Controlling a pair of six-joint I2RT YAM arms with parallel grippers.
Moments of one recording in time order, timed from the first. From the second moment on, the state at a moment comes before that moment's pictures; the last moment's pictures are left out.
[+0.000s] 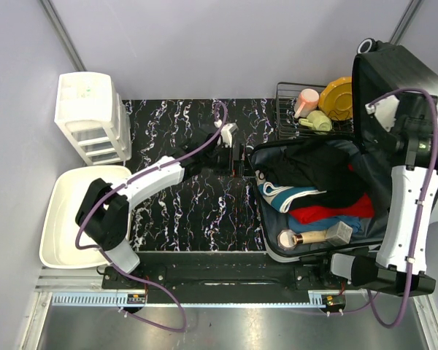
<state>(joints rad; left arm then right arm) -0.68 1.66 1.25 -0.22 0.42 -0.57 -0.18 1.25 1.75 -1.19 0.58 -0.95</state>
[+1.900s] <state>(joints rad) -0.46 1.76 1.47 -0.52 0.38 -0.28 -0.50 1.26 1.84 -1.21 0.18 -1.08</state>
